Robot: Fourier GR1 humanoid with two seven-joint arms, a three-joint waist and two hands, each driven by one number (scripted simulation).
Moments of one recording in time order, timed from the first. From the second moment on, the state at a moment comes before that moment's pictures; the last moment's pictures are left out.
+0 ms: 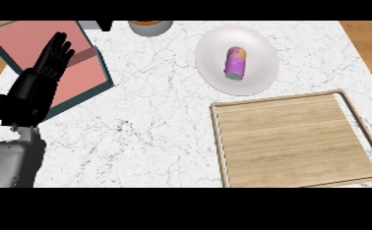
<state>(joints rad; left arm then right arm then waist) -0.26 0.30 0.10 -1.58 0.07 -0.06 0.10 -0.14 -0.63 -0.27 -1.42 0.63 0.04 0.03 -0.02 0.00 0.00</state>
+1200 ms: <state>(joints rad) -0.28 0.27 0.10 -1.60 0.04 -0.09 0.10 -0.73 -0.29 -0.06 -1.18 0.65 0.02 0.27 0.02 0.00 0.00</state>
